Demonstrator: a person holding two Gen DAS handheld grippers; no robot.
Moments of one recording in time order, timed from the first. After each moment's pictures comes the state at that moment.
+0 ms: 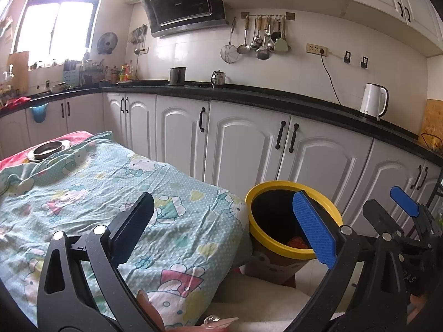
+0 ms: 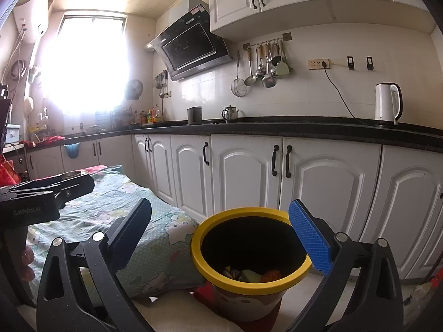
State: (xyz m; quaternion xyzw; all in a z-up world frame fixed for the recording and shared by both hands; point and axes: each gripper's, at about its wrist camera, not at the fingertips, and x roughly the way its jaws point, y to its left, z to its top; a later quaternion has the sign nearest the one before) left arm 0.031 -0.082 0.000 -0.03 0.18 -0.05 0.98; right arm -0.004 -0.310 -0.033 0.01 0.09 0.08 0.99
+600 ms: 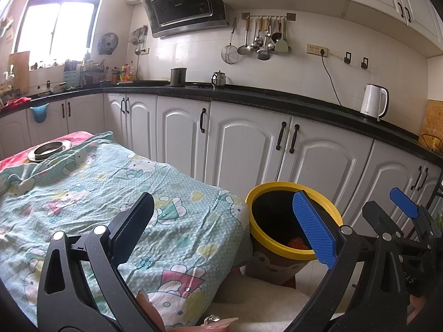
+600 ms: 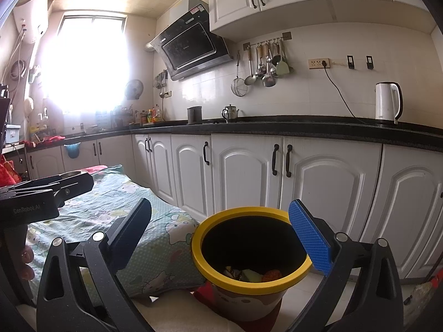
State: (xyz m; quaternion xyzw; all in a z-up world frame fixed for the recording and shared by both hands) left arm 0.031 -0.082 -0.001 -0.03 0.18 -0.05 0.98; right arm -0.004 -0.310 -0.033 0.01 0.09 0.08 0.99
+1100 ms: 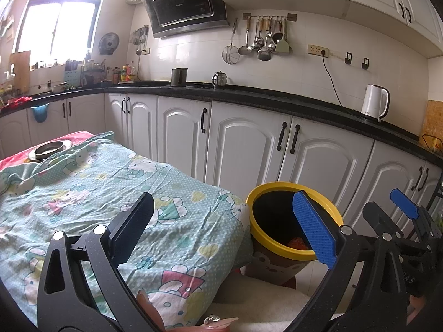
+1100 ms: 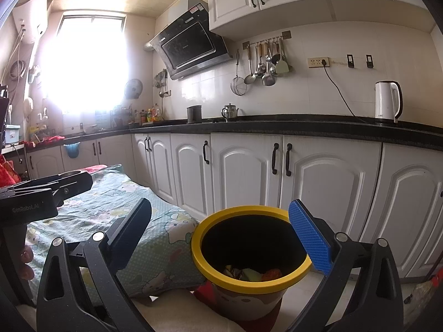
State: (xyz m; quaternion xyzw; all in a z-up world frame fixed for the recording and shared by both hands) left arm 0.031 -0.081 0.000 -0.04 0.18 -0.05 0.98; right arm -0.003 -0.308 -0.033 0.01 0.09 0.08 0.99
